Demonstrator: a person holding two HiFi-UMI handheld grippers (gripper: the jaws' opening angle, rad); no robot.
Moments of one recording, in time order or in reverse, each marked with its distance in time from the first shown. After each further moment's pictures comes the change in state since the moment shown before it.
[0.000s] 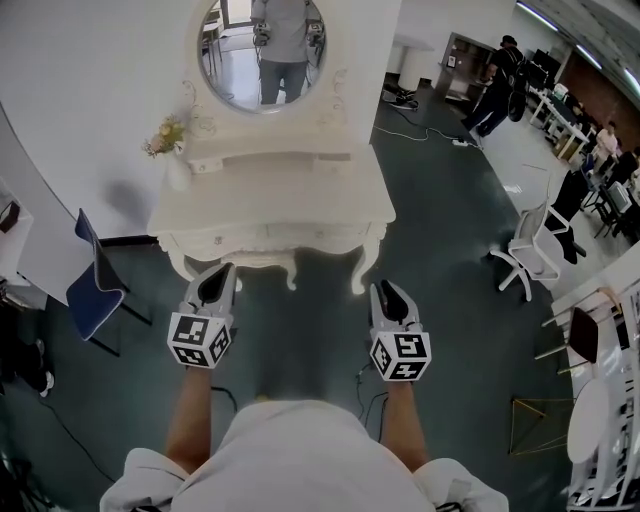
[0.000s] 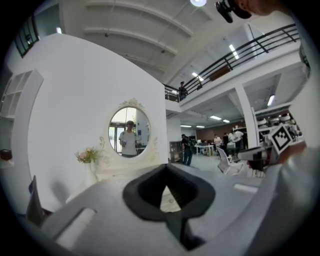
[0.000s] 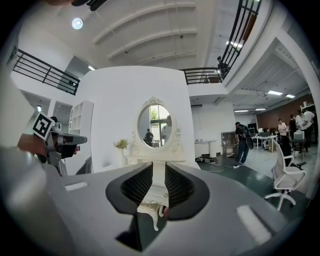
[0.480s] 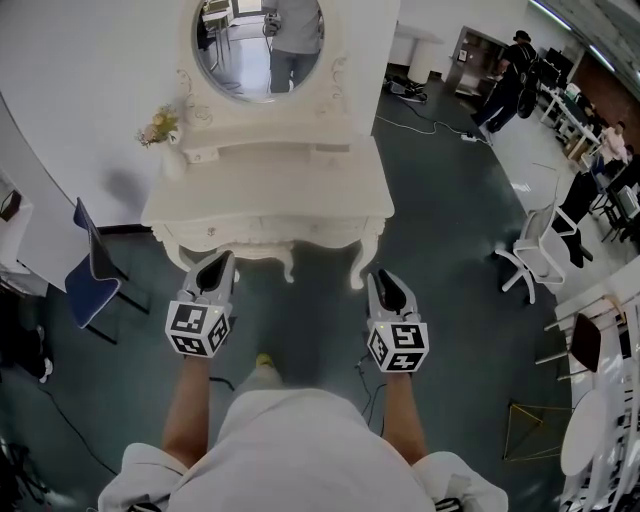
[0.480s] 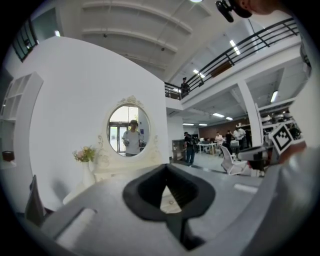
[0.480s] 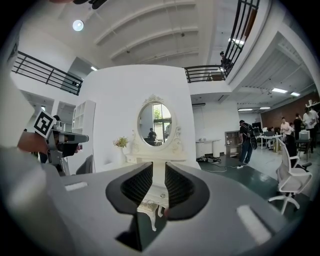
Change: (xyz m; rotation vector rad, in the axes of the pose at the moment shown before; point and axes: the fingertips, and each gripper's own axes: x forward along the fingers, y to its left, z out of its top) left arm 0.046 -0.025 -0.010 0.013 0.014 0.035; right arm 0.026 -0.047 -0.012 -0.007 0.008 0.044
